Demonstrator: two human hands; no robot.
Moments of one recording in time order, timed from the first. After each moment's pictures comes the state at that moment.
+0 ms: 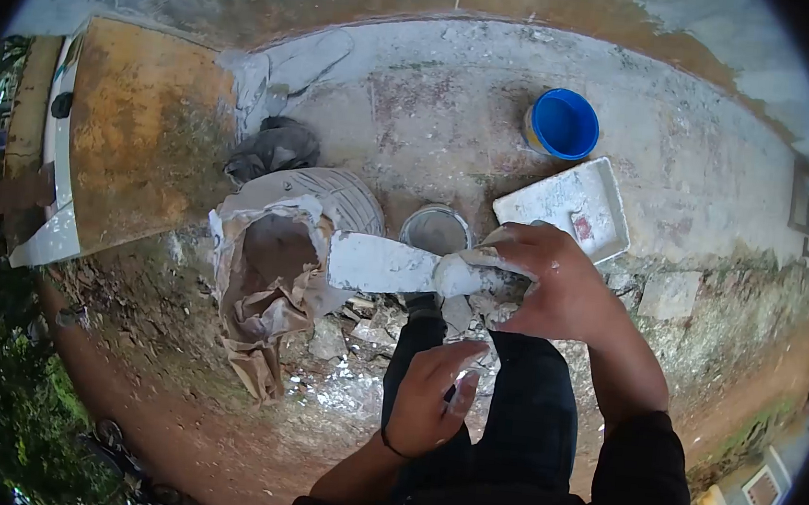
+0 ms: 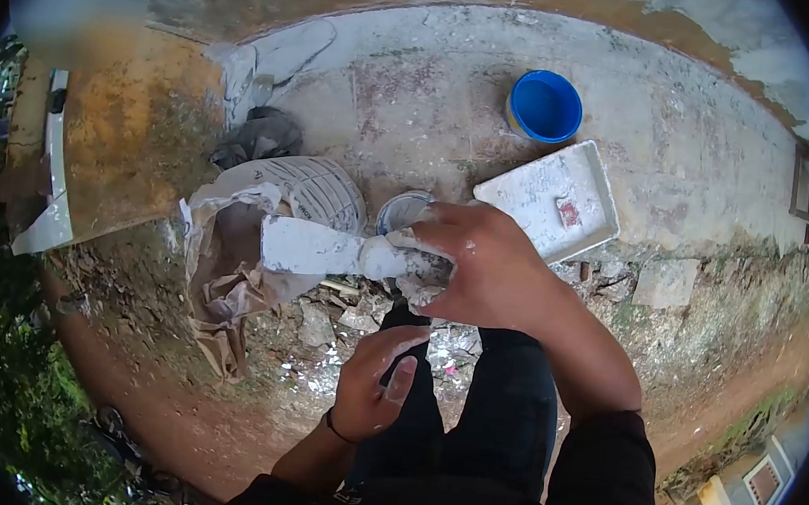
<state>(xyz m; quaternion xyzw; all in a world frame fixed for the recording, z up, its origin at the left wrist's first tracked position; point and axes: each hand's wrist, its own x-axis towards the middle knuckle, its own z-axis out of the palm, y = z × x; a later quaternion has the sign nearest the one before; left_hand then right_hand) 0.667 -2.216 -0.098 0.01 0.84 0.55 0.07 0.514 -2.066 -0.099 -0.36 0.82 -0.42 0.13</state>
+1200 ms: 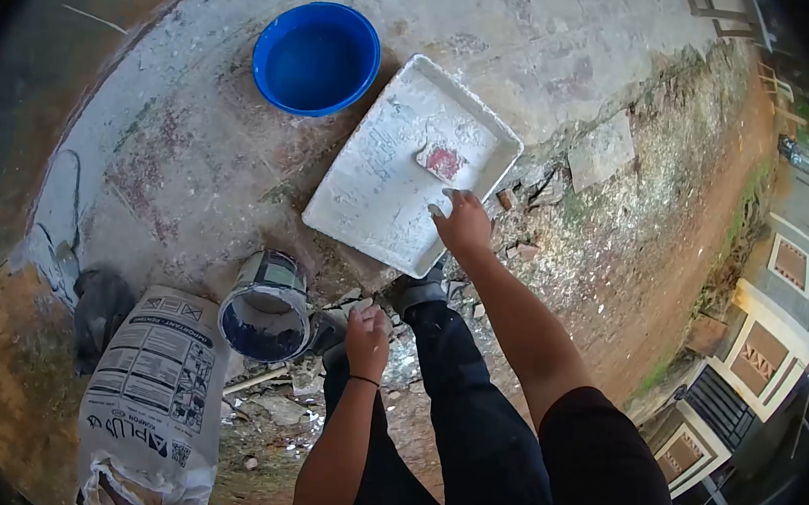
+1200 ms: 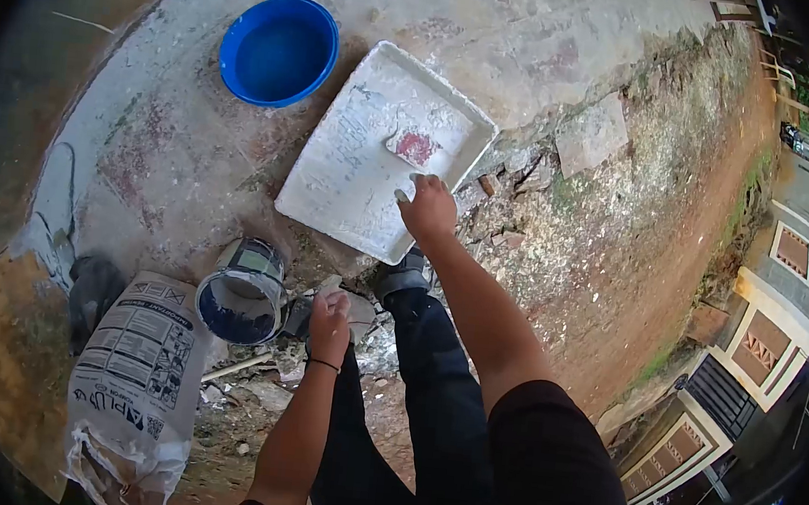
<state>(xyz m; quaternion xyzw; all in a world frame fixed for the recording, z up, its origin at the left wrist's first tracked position) 0.665 -2.067 -0.473 -0.26 0.68 0.52 0.43 0.582 -1.842 -0.498 0.28 0.94 -0.17 0.14</state>
